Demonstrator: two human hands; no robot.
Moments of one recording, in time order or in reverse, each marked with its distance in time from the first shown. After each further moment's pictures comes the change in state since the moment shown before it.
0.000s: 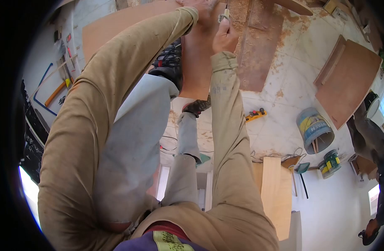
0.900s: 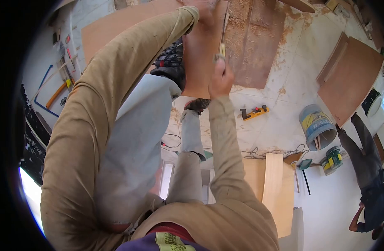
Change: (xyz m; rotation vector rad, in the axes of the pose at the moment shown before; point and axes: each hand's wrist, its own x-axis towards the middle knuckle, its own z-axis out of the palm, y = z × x) left_hand 0.026 -0.001 0.017 -0.085 -0.218 -0.028; right_hand -0.121 -0.005 -0.053 0.002 -0.046 0.103
